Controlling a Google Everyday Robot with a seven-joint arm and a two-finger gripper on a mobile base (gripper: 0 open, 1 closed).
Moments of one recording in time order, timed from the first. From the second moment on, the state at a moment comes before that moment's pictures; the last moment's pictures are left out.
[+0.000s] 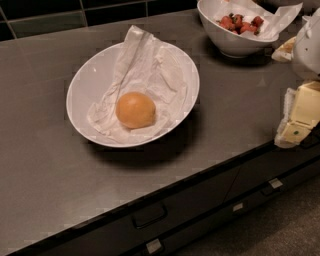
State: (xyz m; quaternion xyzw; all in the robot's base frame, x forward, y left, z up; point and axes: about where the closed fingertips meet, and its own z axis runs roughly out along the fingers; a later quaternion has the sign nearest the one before) arm 0.438 -0.217 0.976 -0.60 0.78 -0.03 0.16
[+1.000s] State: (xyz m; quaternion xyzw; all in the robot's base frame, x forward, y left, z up) arm 0.447 -0.162 1.008 -0.66 0.73 -0.04 0.19
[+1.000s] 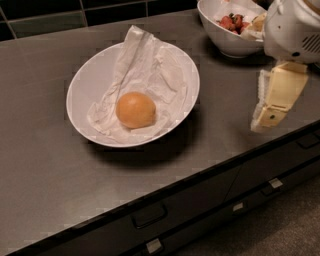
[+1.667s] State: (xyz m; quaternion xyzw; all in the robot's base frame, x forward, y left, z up) arm 0.454 -0.121 1.011 -0.71 0.68 -0.03 0.20
